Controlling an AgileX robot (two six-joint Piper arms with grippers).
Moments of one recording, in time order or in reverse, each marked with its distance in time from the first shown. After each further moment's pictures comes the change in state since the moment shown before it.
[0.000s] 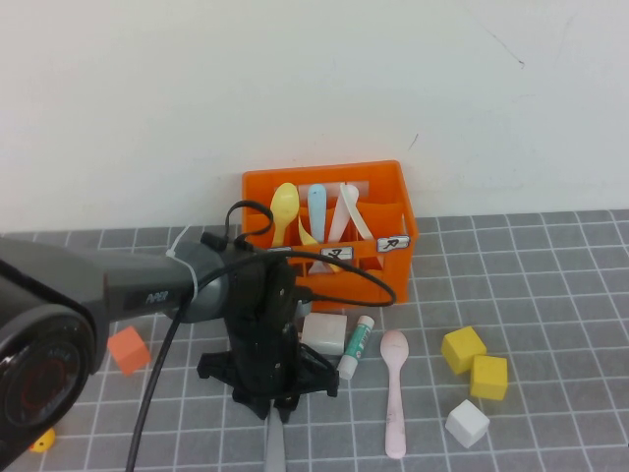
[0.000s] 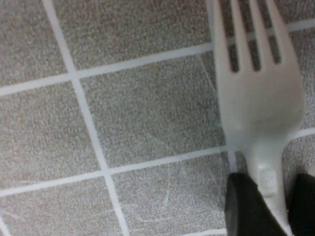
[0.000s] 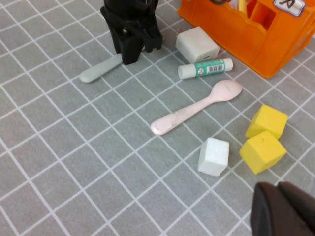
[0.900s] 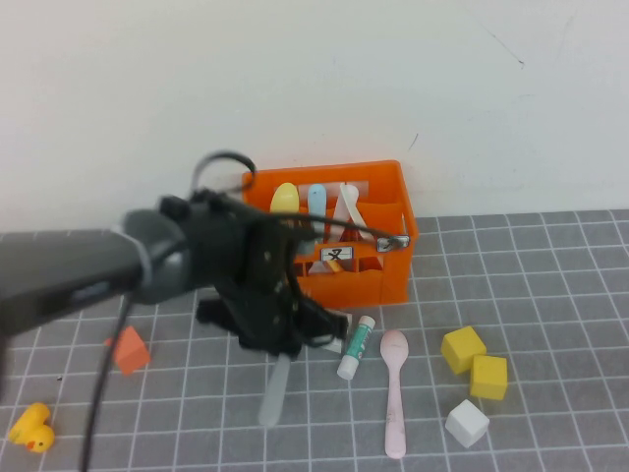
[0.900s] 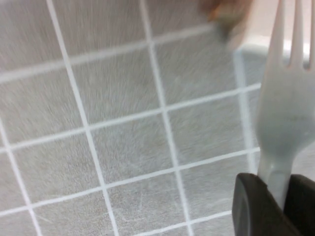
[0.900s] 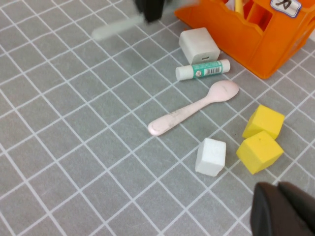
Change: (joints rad) right arm 0.000 0.000 0.000 0.000 -0.006 0.000; left arm -0.008 -0.187 0.006 0.072 -0.045 -0.050
